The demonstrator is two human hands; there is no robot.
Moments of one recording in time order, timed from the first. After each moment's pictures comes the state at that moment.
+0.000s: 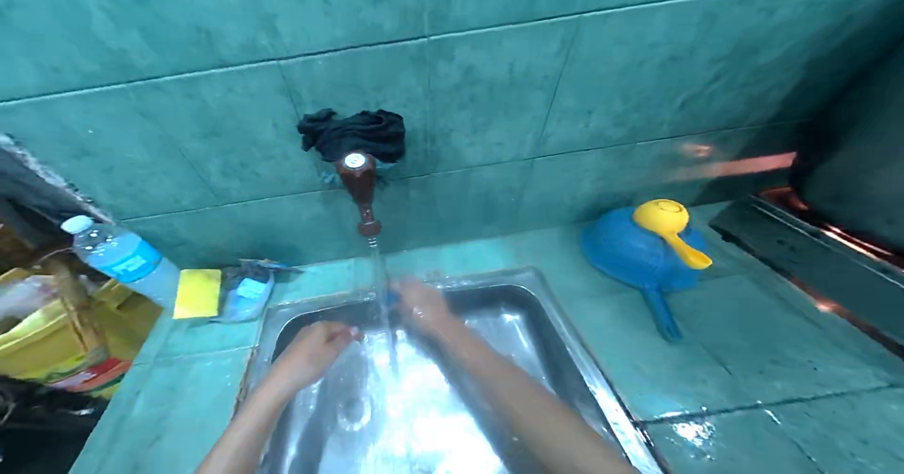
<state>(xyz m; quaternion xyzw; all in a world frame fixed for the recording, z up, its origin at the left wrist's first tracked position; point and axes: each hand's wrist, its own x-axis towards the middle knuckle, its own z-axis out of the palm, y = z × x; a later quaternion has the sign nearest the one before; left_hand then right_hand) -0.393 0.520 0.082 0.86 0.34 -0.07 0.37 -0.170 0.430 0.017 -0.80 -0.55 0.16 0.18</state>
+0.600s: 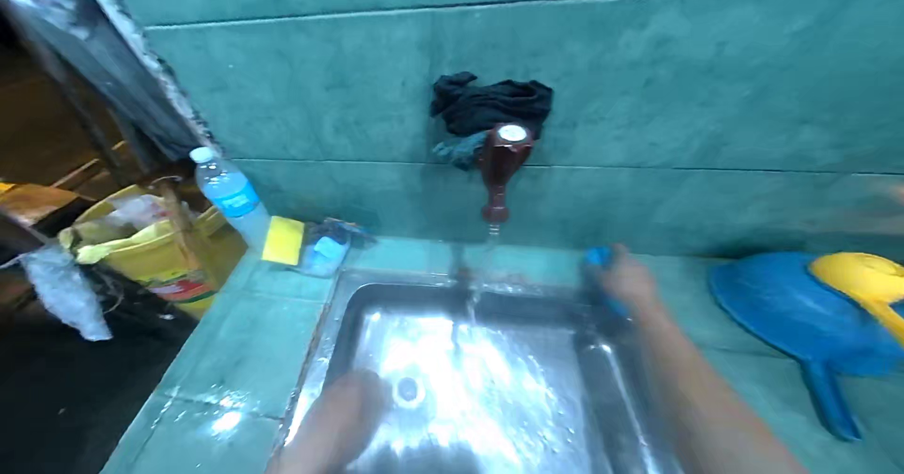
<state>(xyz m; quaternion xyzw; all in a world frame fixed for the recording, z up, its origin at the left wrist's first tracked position) -0.514 0.475 0.032 0.86 0.35 -0.07 0.35 -0.008 0.387 0.017 -0.92 -0.30 0.12 0.23</state>
